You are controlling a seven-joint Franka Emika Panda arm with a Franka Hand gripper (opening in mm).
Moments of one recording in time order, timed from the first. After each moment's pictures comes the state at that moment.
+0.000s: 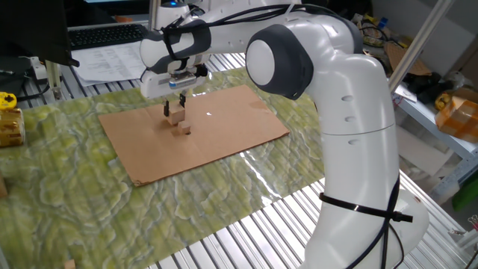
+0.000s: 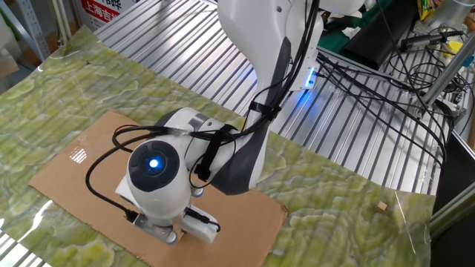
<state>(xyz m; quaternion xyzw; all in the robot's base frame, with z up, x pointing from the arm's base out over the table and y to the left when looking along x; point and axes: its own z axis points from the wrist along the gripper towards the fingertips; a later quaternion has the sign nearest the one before) 0.663 0.010 0.098 0.04 -1.00 0.02 0.08</state>
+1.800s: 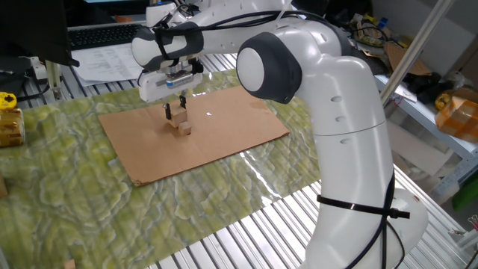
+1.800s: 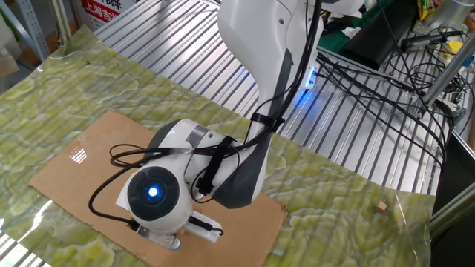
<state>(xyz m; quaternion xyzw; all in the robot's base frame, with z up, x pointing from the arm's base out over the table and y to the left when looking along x) 0.658 0.012 0.095 0.07 -0.99 0.05 0.14</state>
